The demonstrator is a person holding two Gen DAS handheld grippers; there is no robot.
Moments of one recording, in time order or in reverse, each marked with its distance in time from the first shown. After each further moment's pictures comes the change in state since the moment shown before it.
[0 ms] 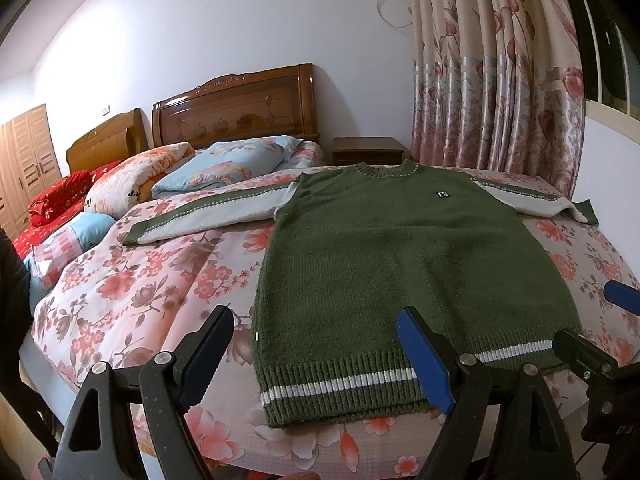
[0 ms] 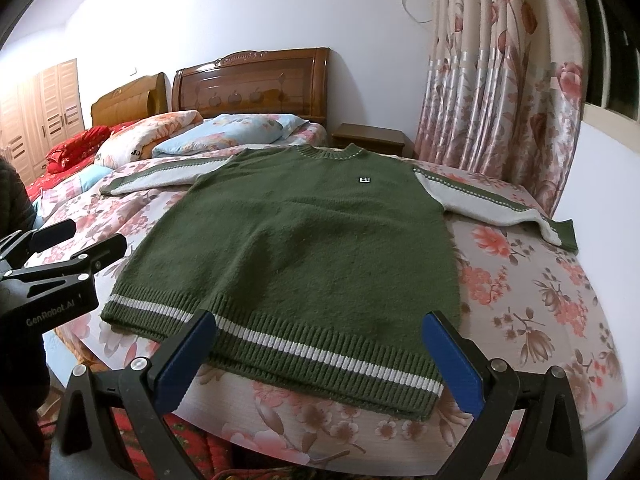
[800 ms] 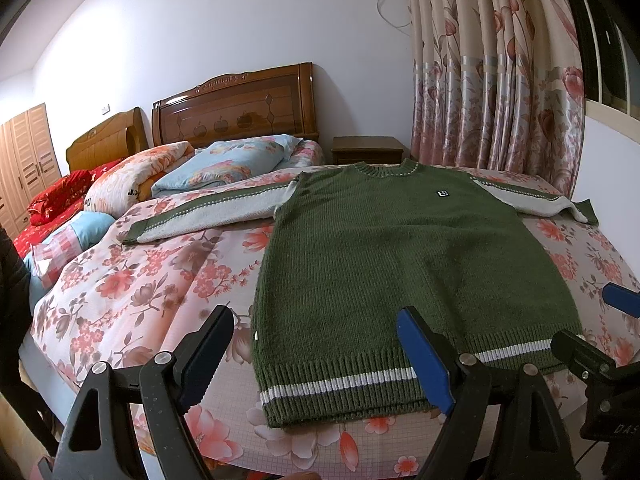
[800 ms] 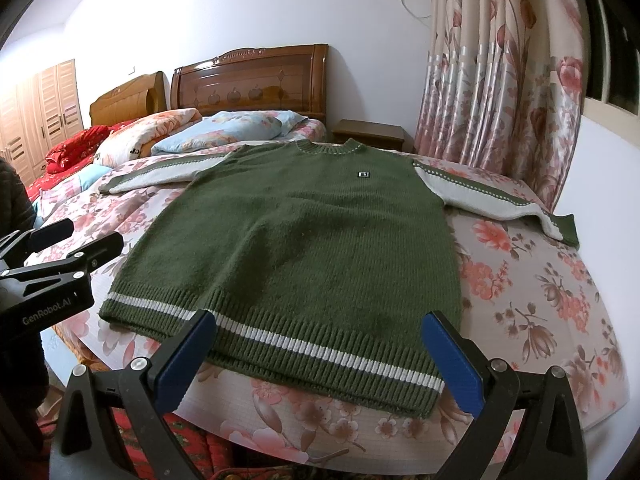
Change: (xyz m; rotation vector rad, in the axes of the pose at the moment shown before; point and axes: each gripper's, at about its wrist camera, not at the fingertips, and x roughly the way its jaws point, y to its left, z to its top) left arm 0.001 0.000 -0.002 0.002 -0.001 0.002; right arm 0.002 -0.001 -0.003 0.010 0.011 0.001
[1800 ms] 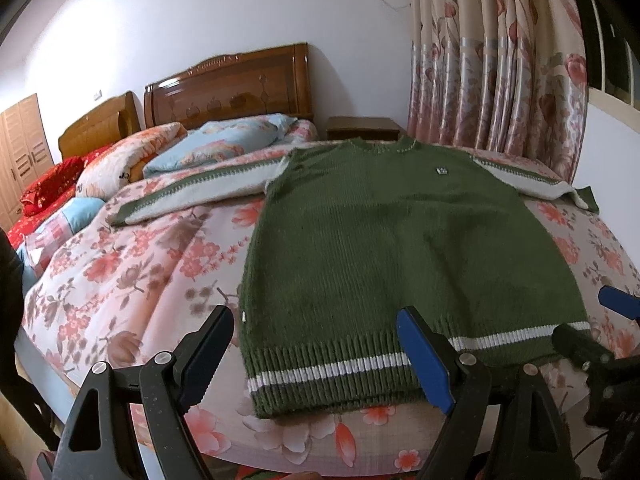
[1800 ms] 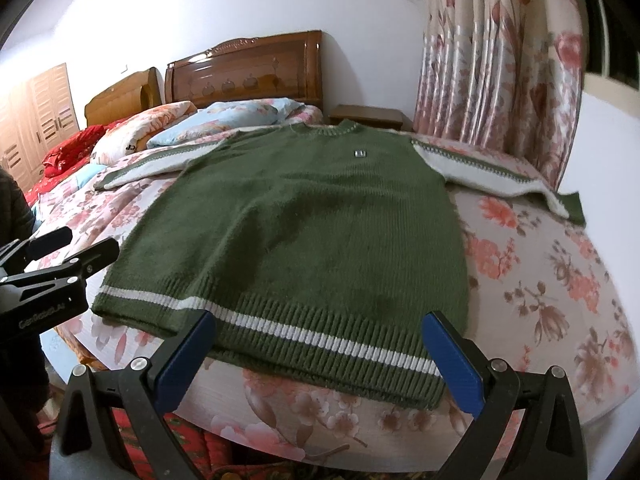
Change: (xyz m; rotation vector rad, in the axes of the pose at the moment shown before) left arm 0.020 -0.004 -0.007 -0.002 0.092 -0.028; right arm 0.018 -0.010 -0.008 0.053 0.060 0.015
